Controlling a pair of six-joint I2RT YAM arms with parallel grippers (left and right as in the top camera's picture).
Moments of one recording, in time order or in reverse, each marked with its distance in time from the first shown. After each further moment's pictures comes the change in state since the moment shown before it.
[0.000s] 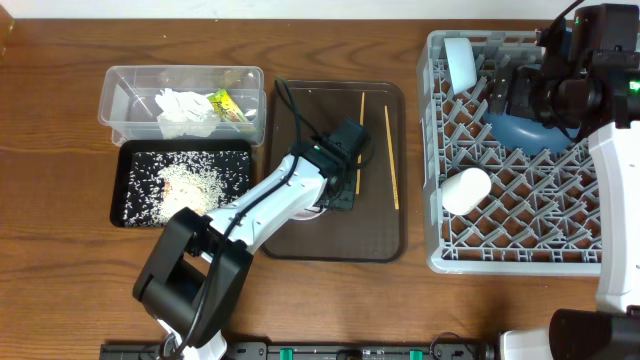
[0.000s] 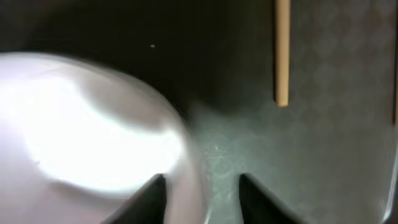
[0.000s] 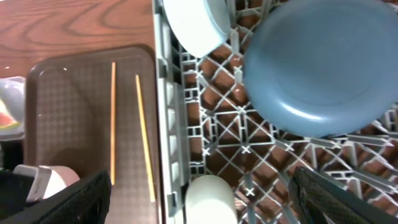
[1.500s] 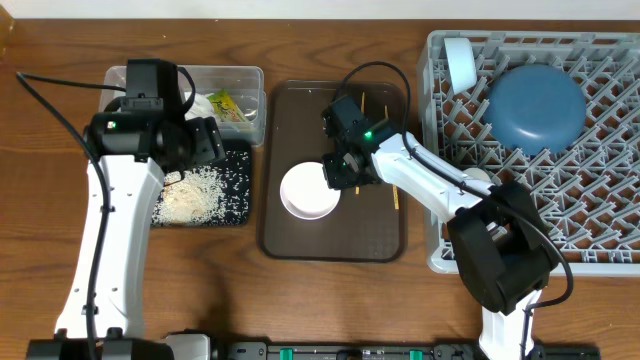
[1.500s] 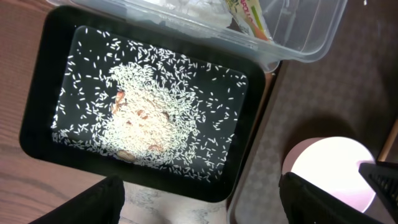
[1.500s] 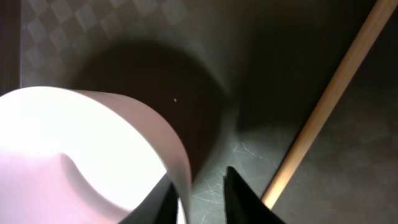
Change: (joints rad) left arm 0.648 -0.370 0.156 -0.344 -0.019 0.178; right arm 0.667 0.421 -0.304 0.455 0.020 0.241
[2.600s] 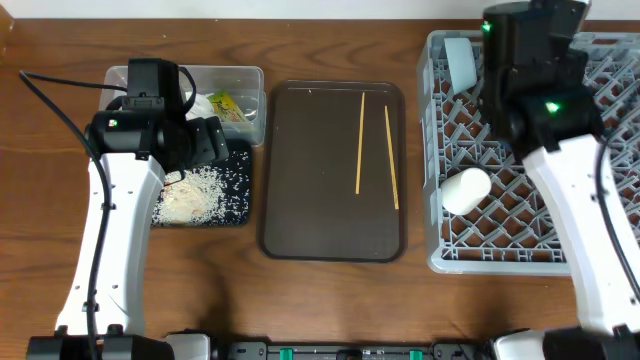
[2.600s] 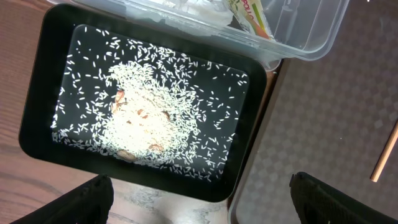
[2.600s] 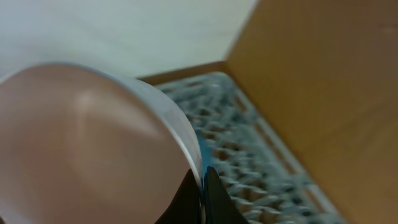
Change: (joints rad) left arm 0.000 0.004 0.000 -0.001 0.000 0.002; right arm -0.348 -0.444 0.236 -0.150 1.075 -0.165
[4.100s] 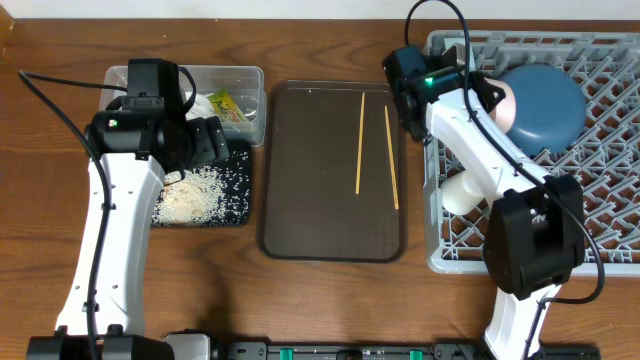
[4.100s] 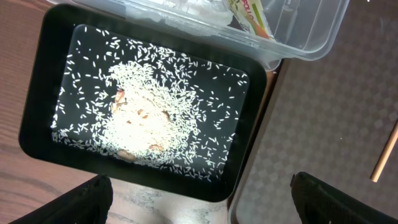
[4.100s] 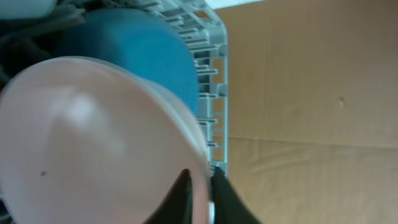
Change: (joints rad) left arm 0.000 0.000 0.000 0.000 0.000 0.000; right arm 0.109 0.441 -0.015 -0.176 0.254 -0.212
